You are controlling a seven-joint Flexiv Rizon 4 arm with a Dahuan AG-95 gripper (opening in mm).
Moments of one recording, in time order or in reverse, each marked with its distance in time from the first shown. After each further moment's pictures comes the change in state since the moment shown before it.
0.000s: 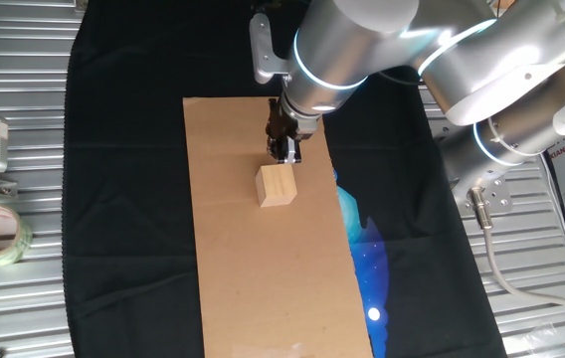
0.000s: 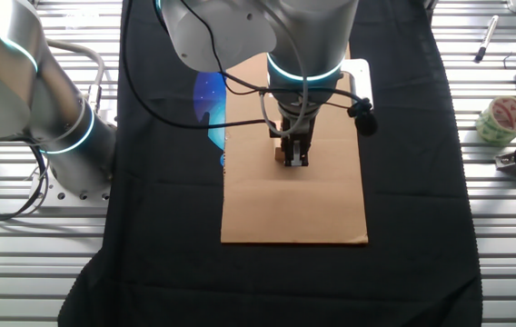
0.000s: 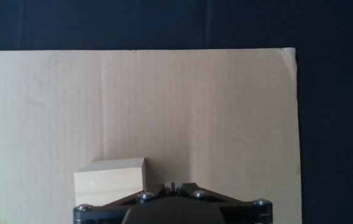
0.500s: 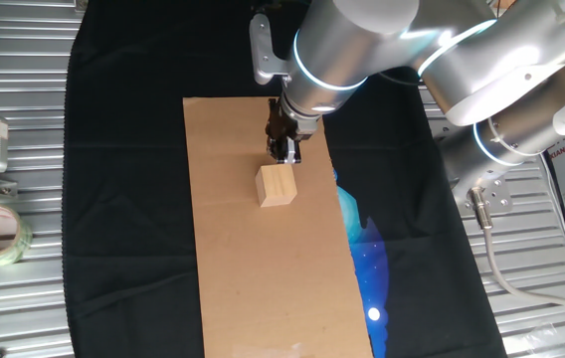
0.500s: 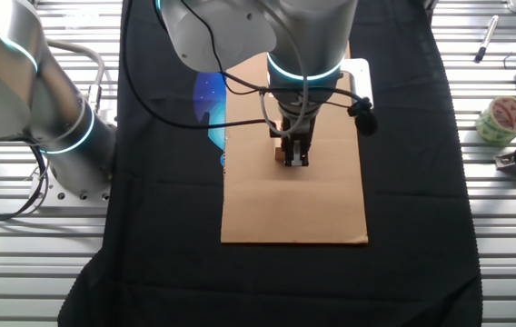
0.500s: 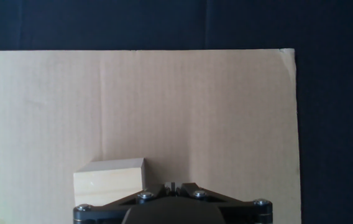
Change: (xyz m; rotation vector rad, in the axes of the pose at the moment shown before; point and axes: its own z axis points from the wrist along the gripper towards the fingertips) arm 0.000 0.001 0.000 0.001 0.002 -0.003
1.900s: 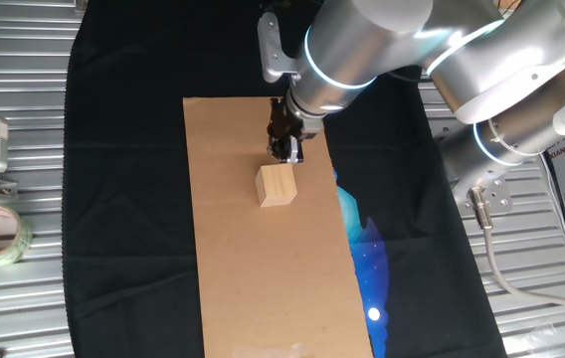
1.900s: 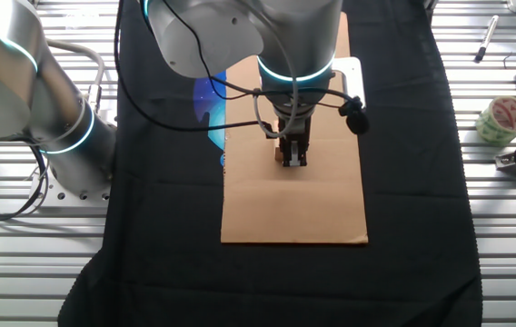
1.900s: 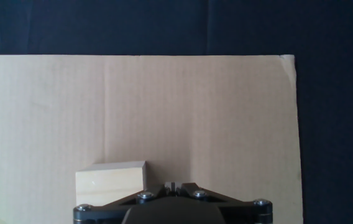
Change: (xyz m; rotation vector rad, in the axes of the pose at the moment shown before) arm 0.000 -0.001 0.000 -0.002 -0.037 -0.004
